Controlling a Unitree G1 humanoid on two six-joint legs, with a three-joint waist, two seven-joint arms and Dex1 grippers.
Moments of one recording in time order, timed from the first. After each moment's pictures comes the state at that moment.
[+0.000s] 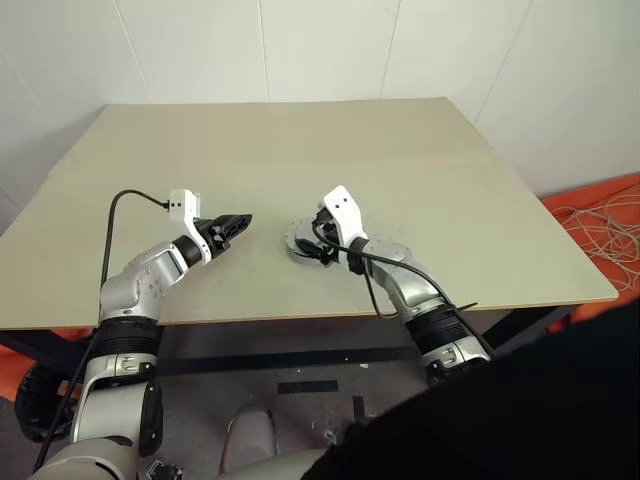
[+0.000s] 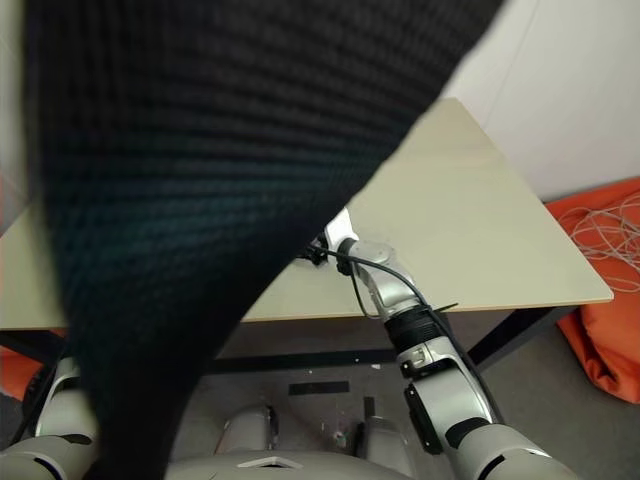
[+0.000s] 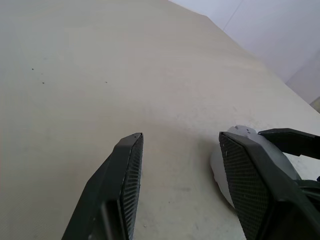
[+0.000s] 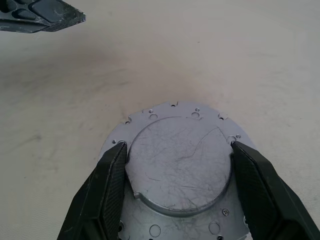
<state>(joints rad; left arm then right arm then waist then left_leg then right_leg) -0.49 0.38 0.23 0.34 -0.53 0.59 -0.64 -0.60 -0.11 0.22 0.38 0.05 0.38 0.54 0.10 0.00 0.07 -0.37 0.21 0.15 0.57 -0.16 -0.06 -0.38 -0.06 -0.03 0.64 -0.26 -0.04</state>
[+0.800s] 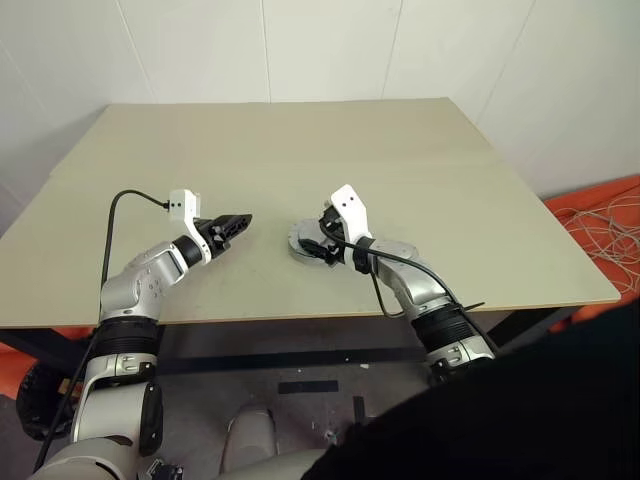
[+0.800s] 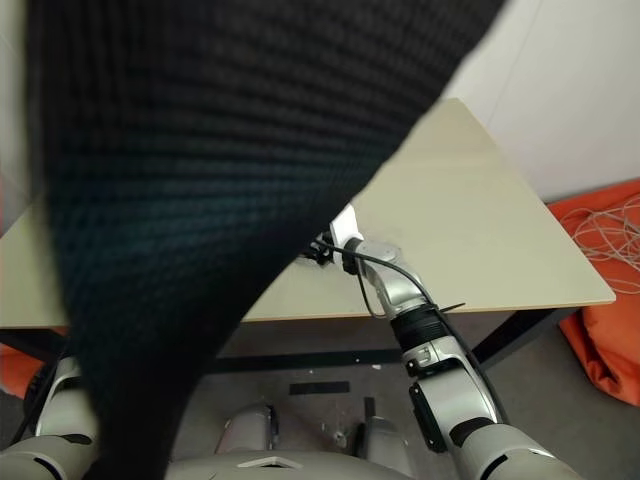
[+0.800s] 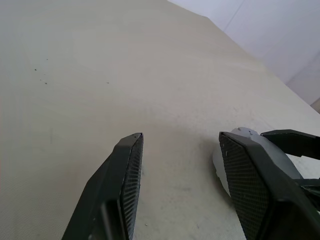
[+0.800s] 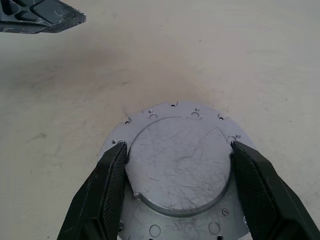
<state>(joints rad) -0.49 0.38 0.23 0.34 -0.53 0.59 -0.64 -0.60 -0.13 0.20 0.39 0.08 0.38 0.57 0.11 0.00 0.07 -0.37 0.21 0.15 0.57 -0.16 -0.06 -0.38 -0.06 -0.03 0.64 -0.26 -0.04</state>
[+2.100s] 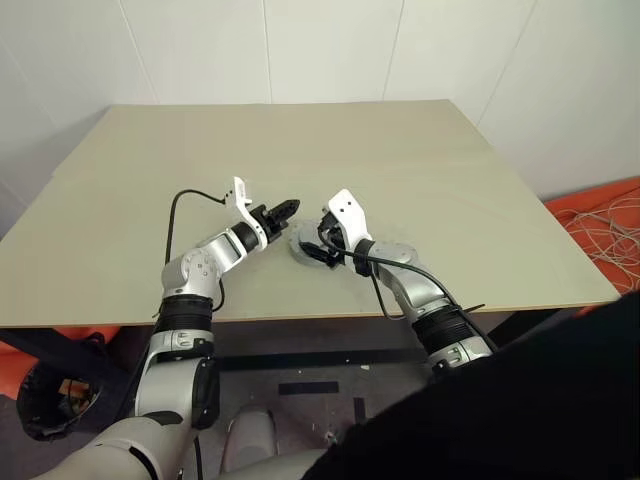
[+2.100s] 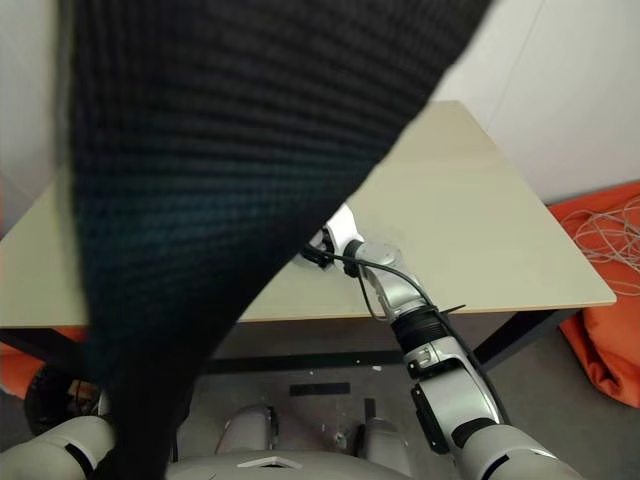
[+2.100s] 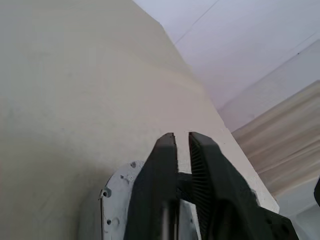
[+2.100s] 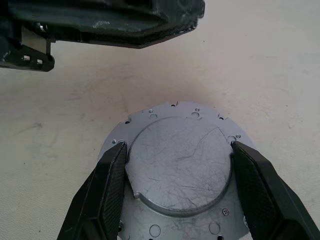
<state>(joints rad) -0.65 0.11 0.27 0.42 -0.65 0.75 -0.48 -0.60 -0.14 0.23 0.42 0.04 0.32 0.58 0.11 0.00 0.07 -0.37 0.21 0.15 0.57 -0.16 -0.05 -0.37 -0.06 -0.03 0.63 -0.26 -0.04</state>
